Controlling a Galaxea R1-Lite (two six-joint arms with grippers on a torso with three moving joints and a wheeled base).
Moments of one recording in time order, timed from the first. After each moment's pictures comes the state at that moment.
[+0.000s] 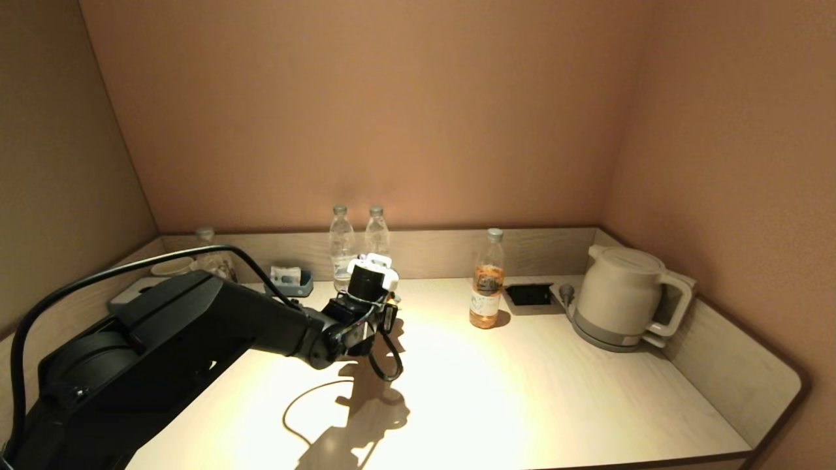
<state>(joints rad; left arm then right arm) -0.61 2.52 -1.68 -0.35 0.55 -0.03 0.00 0.00 0.00 0.00 0.00 0.00</state>
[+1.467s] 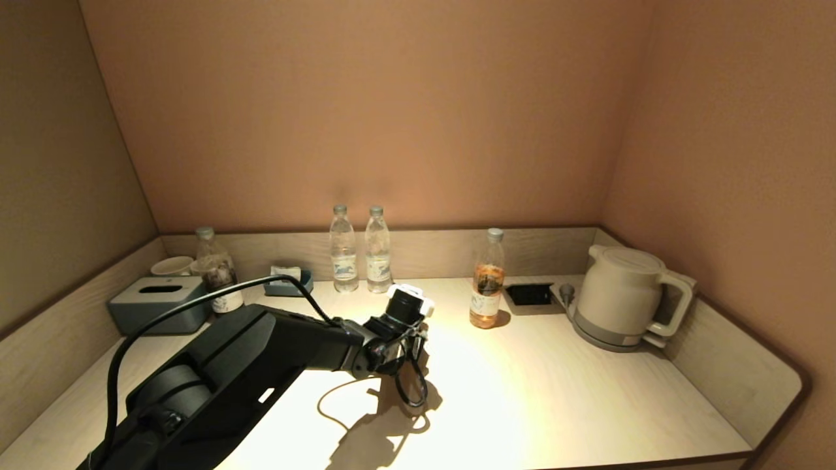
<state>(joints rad) -0.69 2.71 -1.94 -0.08 0.47 -0.10 0.00 0.00 0.00 0.00 0.00 0.00</state>
